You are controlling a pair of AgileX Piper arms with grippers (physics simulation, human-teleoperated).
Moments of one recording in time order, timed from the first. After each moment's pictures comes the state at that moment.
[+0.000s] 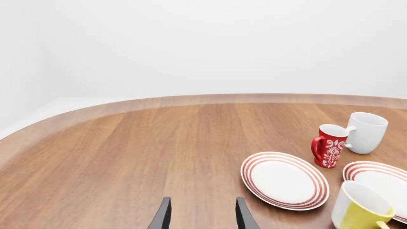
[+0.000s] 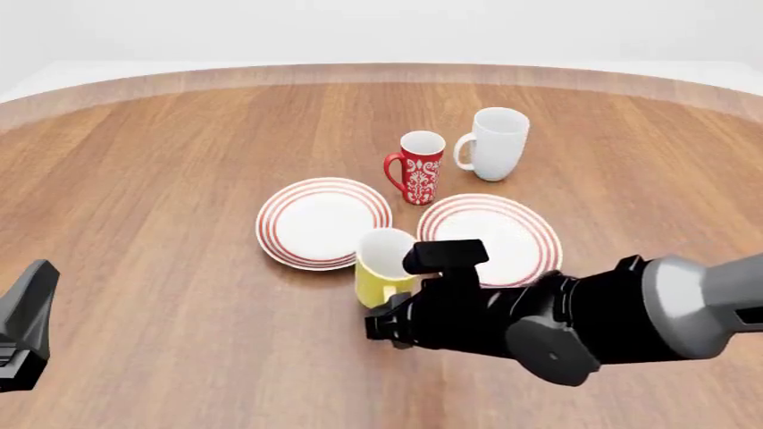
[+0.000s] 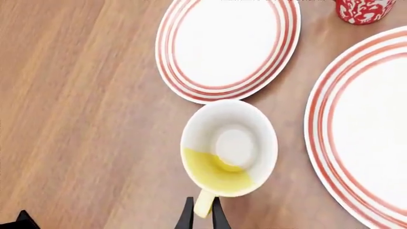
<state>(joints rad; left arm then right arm) 0.00 0.01 0.00 0.00 0.00 0.85 1.66 -0.61 -0.23 0.56</state>
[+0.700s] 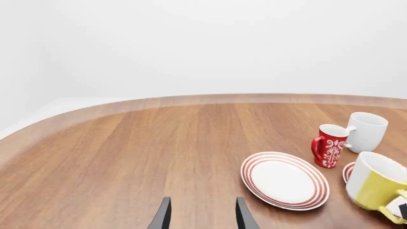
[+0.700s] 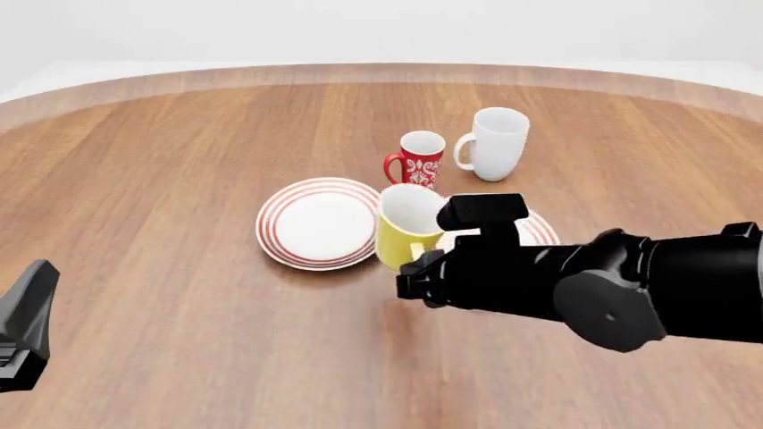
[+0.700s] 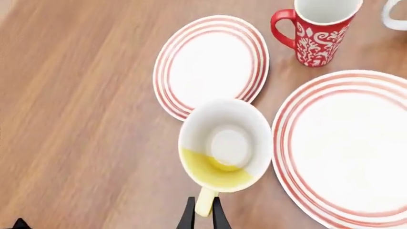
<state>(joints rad) 0.00 0.01 0.00 0.00 0.00 0.76 1.47 -0.63 -0.09 0.42</state>
